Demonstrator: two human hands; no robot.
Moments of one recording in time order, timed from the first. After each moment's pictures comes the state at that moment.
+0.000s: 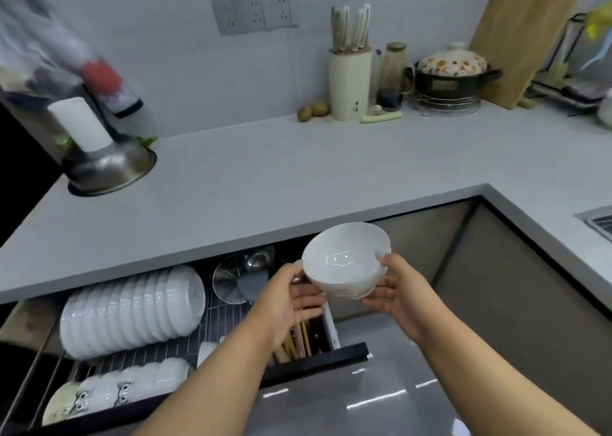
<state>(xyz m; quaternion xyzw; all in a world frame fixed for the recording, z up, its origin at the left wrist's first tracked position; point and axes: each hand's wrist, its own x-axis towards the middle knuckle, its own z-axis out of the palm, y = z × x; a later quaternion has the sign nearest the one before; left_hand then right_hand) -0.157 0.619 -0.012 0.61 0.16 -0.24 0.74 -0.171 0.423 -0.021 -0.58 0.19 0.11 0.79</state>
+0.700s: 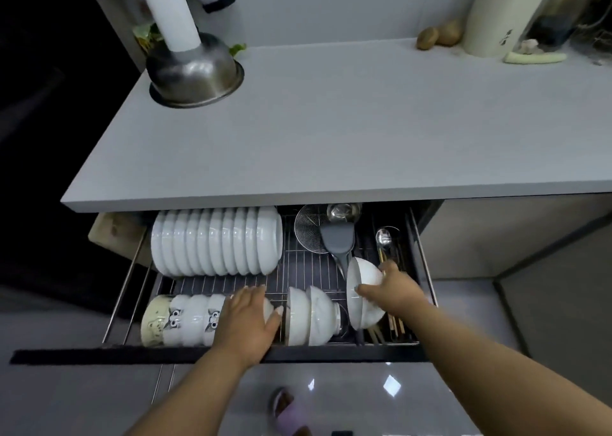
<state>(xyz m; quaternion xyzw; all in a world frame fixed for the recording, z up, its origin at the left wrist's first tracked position) -0.191 0.891 -0.148 0.96 0.09 -0.20 0.15 -0.104 0.632 -0.144 -0.90 0.12 0.29 0.30</state>
